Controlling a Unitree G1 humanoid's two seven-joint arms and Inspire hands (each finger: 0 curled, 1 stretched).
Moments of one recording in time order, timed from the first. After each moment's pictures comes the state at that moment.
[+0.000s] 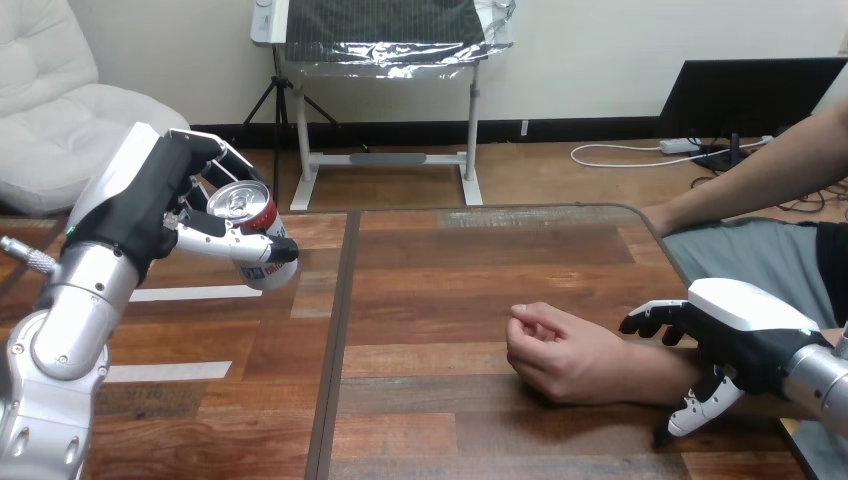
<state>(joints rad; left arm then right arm) -0.27 0.54 0.02 0.01 0.30 0.16 -0.19 -0.29 -0.77 0.23 0.59 -0.55 -0.37 0.23</state>
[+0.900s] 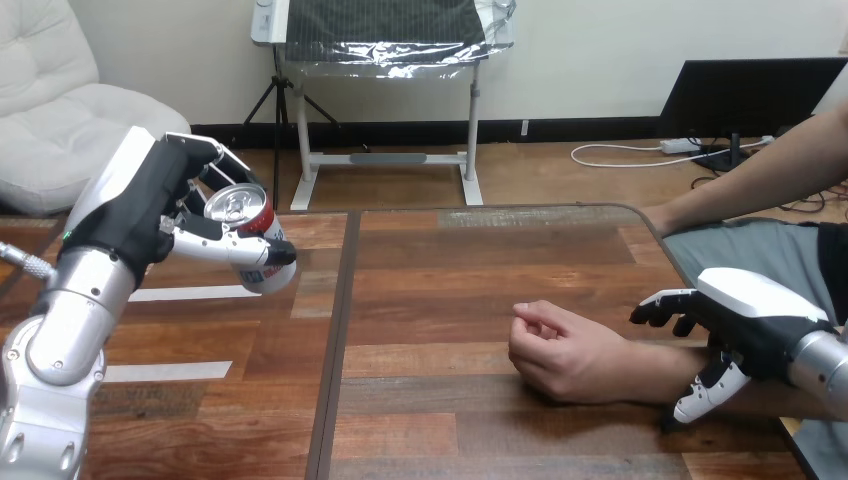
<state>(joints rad) -0.25 0.54 0.03 0.01 0.29 0.15 -0.19 -0.36 -0.77 0.24 0.66 -0.56 -0.35 0.25</state>
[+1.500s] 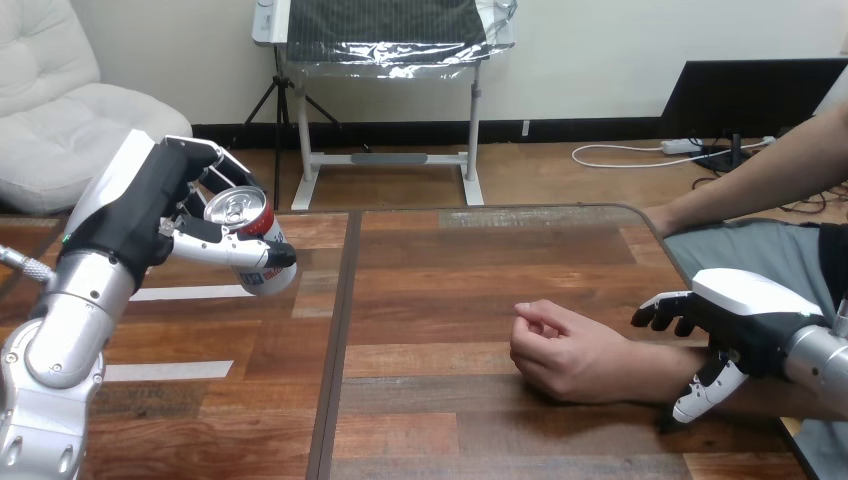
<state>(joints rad) -0.25 0.54 0.03 0.01 0.29 0.14 -0.19 -0.41 -0.77 0.29 0.72 -0.60 -0.35 0.26</state>
